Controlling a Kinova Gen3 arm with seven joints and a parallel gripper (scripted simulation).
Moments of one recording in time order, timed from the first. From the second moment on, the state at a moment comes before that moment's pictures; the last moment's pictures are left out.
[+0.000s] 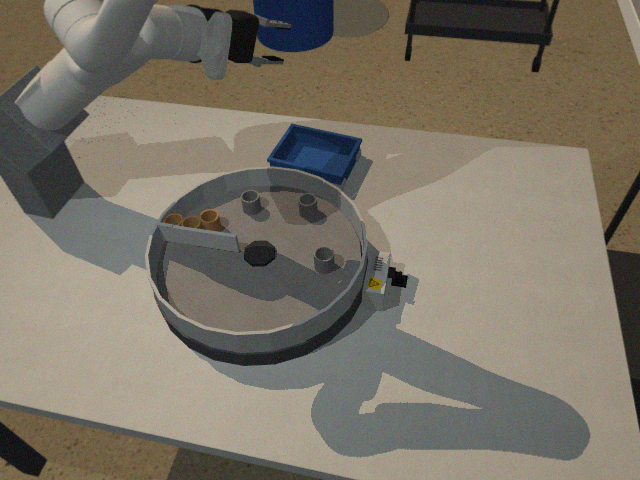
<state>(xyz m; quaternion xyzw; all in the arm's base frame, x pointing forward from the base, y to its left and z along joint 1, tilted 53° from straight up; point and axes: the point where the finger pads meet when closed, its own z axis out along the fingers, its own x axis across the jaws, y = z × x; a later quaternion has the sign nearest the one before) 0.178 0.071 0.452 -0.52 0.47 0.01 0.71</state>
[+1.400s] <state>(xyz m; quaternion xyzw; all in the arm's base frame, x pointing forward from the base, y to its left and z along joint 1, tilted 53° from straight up) 0.181 0.058 0.455 -0.75 0.28 -0.14 0.59</state>
